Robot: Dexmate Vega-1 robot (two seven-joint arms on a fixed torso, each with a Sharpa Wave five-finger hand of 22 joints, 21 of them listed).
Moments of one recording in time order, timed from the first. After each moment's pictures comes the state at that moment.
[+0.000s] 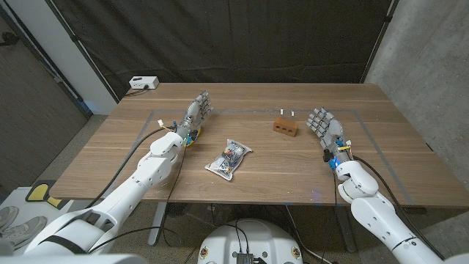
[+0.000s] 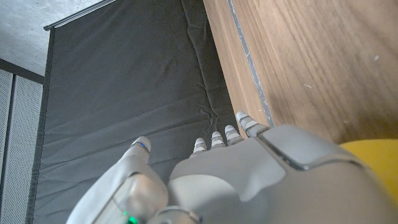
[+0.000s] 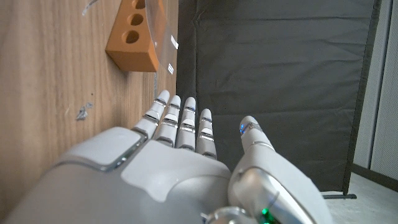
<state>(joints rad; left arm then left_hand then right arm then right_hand) 0.76 0.44 0.40 -1.18 -0.63 -0.27 -0.20 0.11 0.06 0.40 0.10 0.25 -0.17 -0.11 0.19 0.18 -0.17 -0.04 0.20 0.18 -0.17 -0.02 0.18 0.17 -0.07 0.02 0.25 0.20 -1.31 -0.47 -0.16 -1.80 0.74 0.24 -0.16 0.29 0.16 0.45 -0.12 0.22 0.29 0.04 0.21 0.18 0.34 0.12 0.25 0.18 0.28 0.09 0.21 0.18 0.15 0.08 0.45 0.20</state>
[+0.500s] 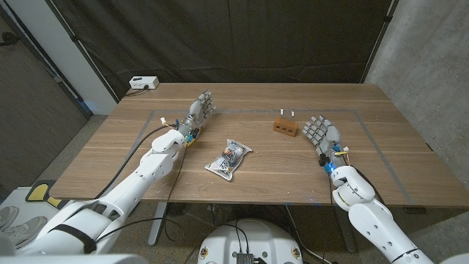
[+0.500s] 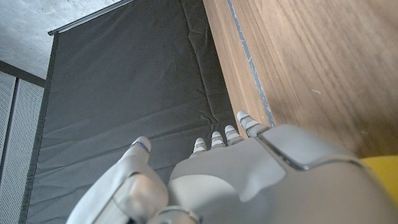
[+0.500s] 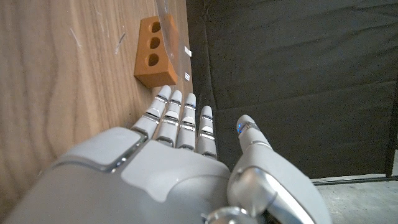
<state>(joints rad) 0.69 0.42 0.42 -1.08 -0.64 -0.29 -0.27 0.11 0.06 0.40 0.10 0.25 -0.17 -0.11 0.19 0.18 -0.17 -0.04 0.20 0.18 -0.17 -0.02 0.18 0.17 -0.08 0.03 0.25 0.20 -1.38 -0.45 -0.16 -1.92 0.83 0.12 -0.27 0.30 0.17 0.48 -0.10 0.24 0.32 0.07 0.21 0.19 0.38 0.14 0.26 0.19 0.35 0.10 0.22 0.19 0.22 0.07 0.48 0.21</state>
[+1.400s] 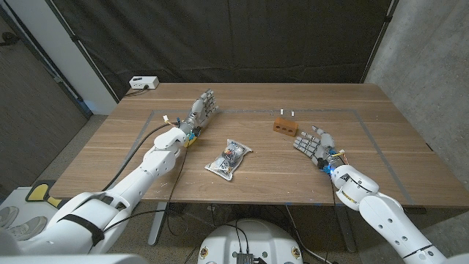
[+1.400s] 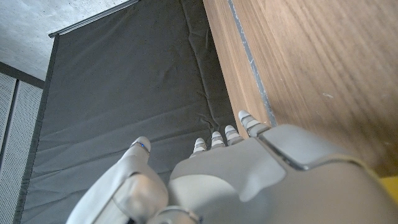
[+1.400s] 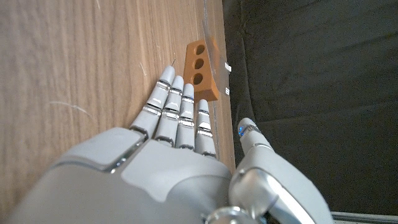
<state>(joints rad) 0.64 0.39 0.44 -0.99 -0.64 -0.31 -0.30 0.12 0.07 0.39 0.11 0.25 -0.18 -0.12 0.19 0.18 -0.17 -0.04 0.20 0.18 -0.17 -0.01 0.18 0.17 -0.08 0.05 0.25 0.20 -1.38 -0.49 -0.10 -2.02 1.00 -0.21 -0.31 0.27 0.14 0.49 -0.07 0.25 0.40 0.15 0.21 0.19 0.51 0.20 0.28 0.19 0.53 0.13 0.24 0.19 0.42 0.11 0.59 0.22</state>
